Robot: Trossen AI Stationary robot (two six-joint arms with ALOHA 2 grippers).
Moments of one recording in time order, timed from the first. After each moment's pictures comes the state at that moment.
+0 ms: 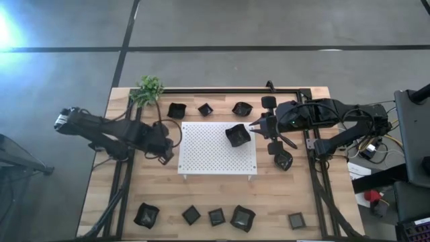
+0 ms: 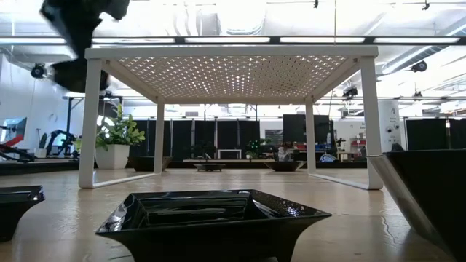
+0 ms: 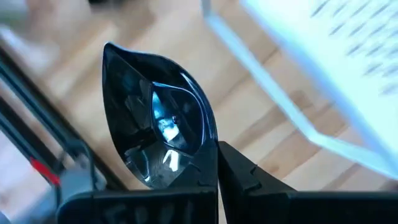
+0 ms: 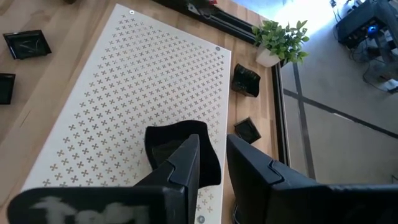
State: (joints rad) left arm -0.23 1.24 1.25 -1.43 -0.29 -1.03; right arm 0.11 1.28 1.52 -0.93 0.23 -0.27
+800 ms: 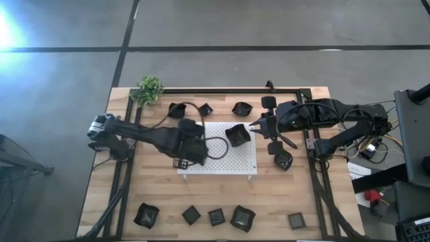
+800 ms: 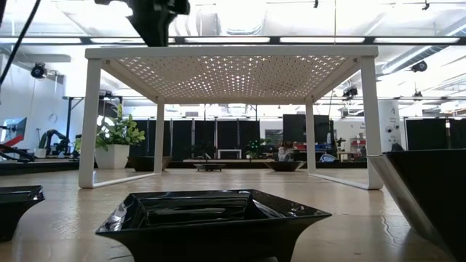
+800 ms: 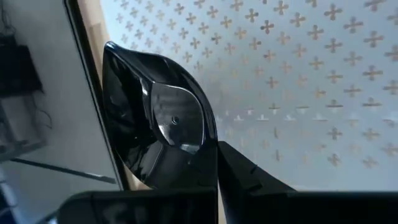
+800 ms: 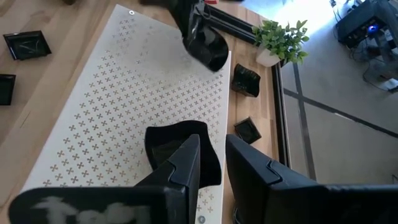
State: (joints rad) left arm -0.22 1.70 1.67 -1.46 -0.49 -0.02; right arm 0.11 1.28 1.52 -0.93 0.23 -0.27
